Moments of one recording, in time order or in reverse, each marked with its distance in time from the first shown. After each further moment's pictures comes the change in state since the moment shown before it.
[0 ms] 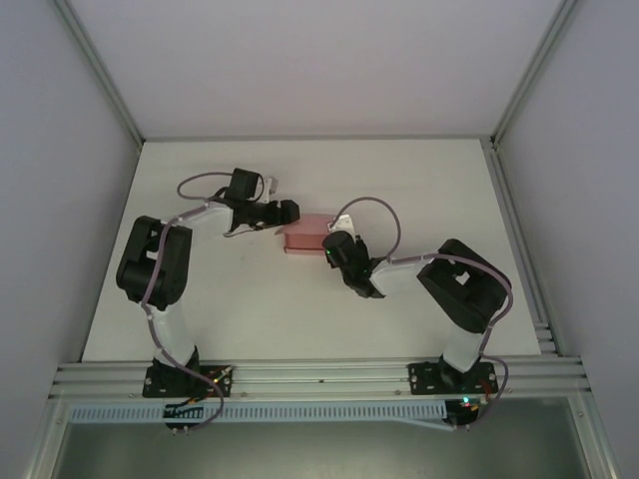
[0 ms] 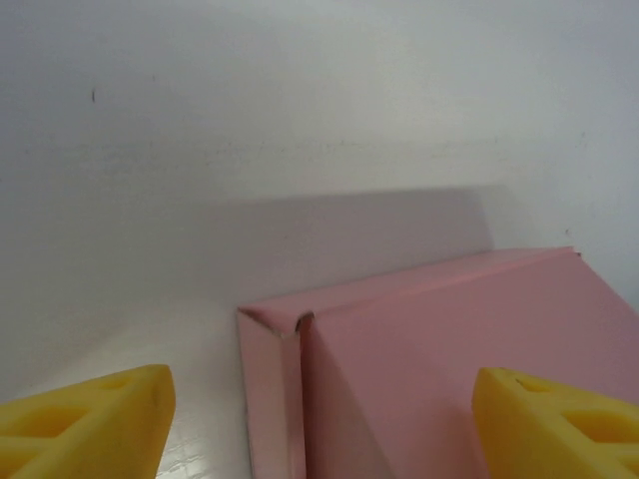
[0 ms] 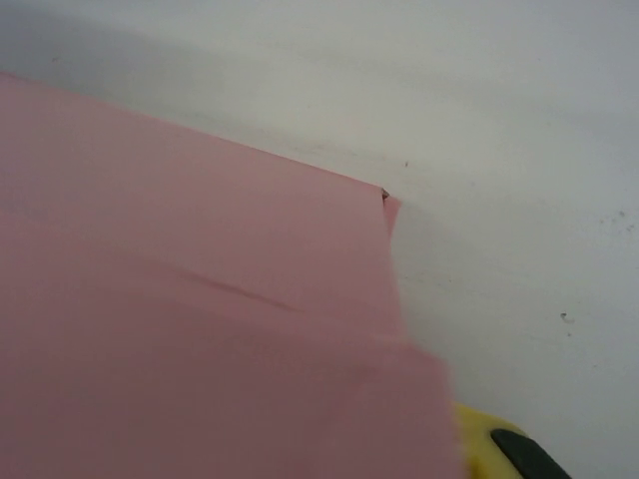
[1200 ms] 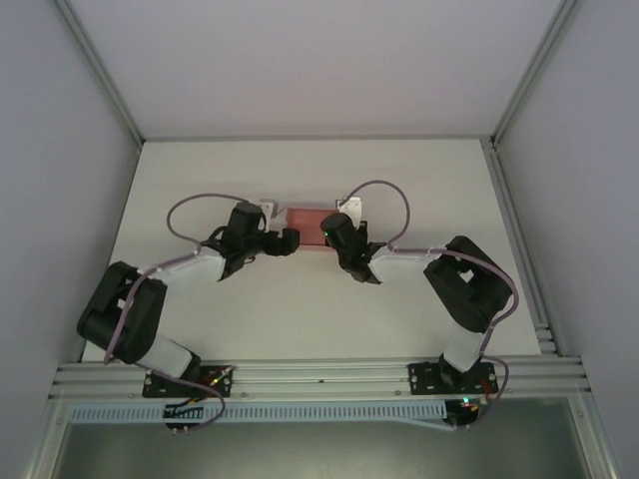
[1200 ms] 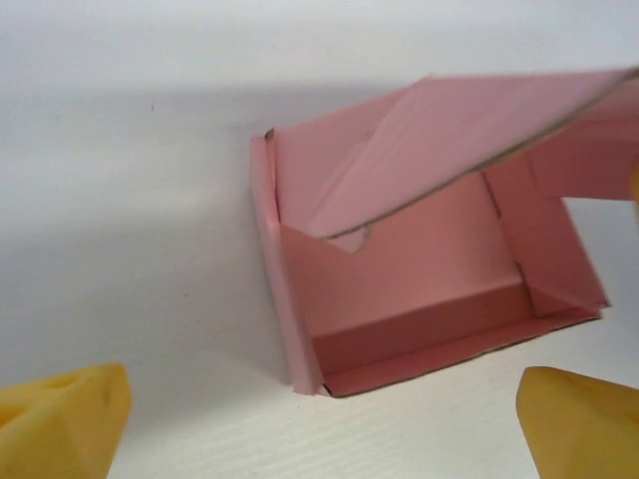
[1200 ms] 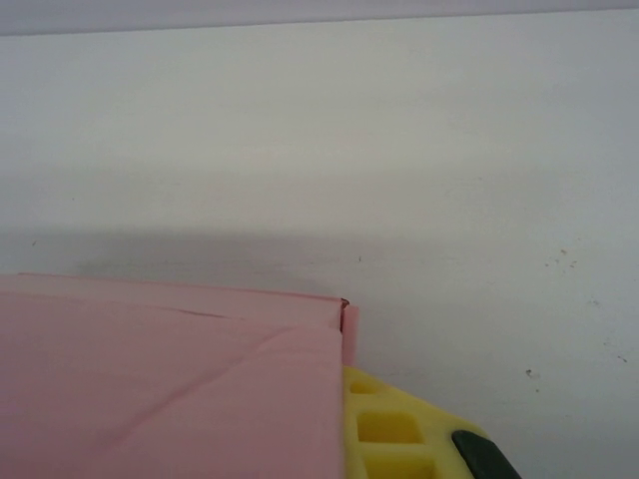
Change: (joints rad) left arm -0.169 -0.477 -0.410 0.186 -0.369 0.115; right arm -0.027 0.008 0.137 -0.073 0.118 0.203
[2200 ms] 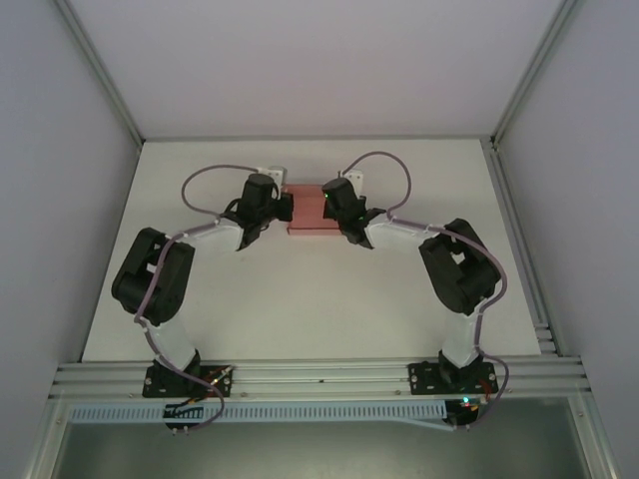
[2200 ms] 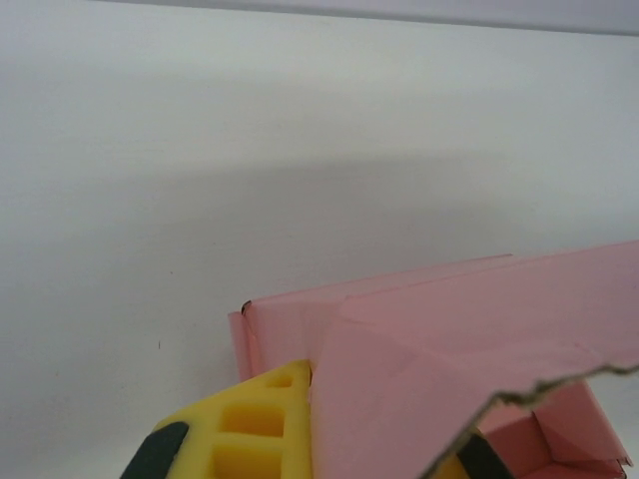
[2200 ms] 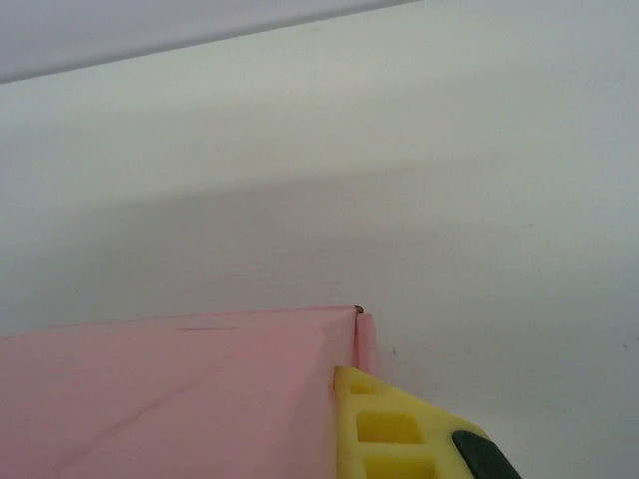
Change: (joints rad) left arm 0.024 0.355 0.249 0.229 -0.060 0.032; right arm -0.137 0.117 0.279 -0.196 -0.190 0.081
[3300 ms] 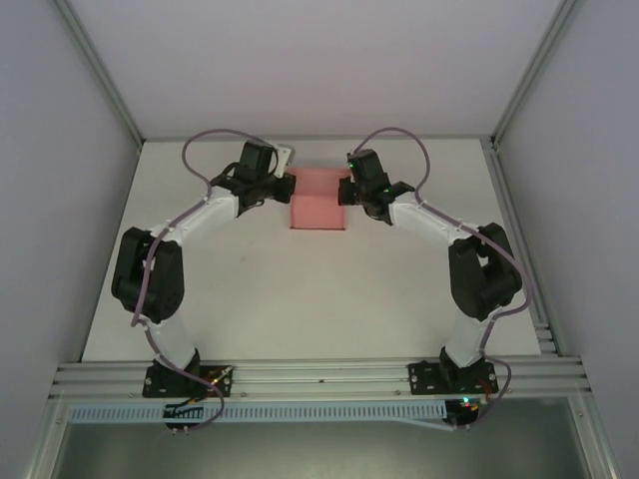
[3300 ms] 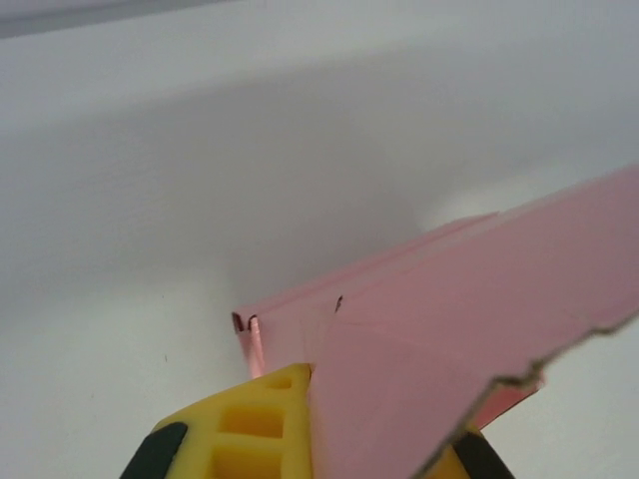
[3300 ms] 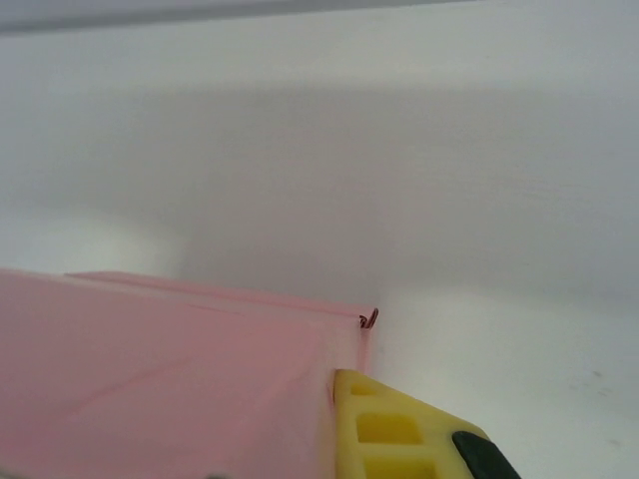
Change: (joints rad) left arm 0.035 0.025 0.405 -0.537 0.114 0.133; right arm -0.155 -0.074 0.166 -0.269 -0.350 -0.148
